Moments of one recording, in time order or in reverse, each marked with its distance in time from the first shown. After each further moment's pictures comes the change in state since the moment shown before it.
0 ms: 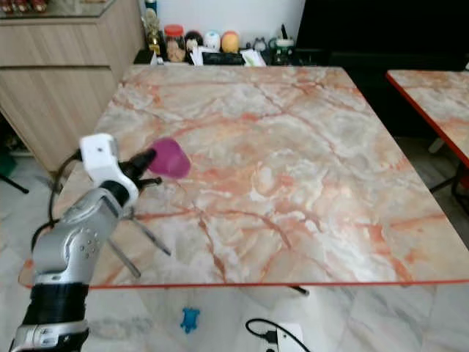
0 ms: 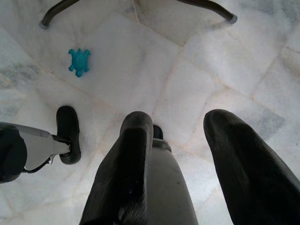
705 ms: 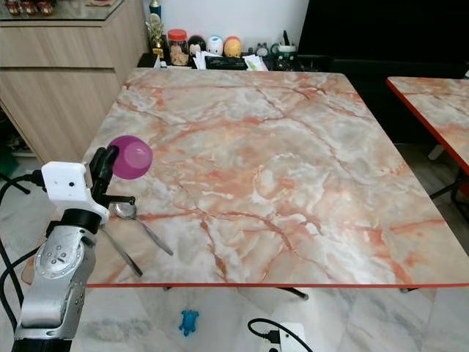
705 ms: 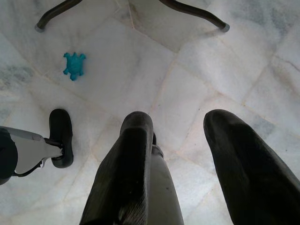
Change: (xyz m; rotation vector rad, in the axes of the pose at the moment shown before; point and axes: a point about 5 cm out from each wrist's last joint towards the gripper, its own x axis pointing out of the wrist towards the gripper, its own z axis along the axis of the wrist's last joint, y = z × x) left arm -0.040 0.013 -0.014 0.314 -0.255 0.078; right arm 0.000 -0.005 0.000 -0.016 -0.003 -0.013
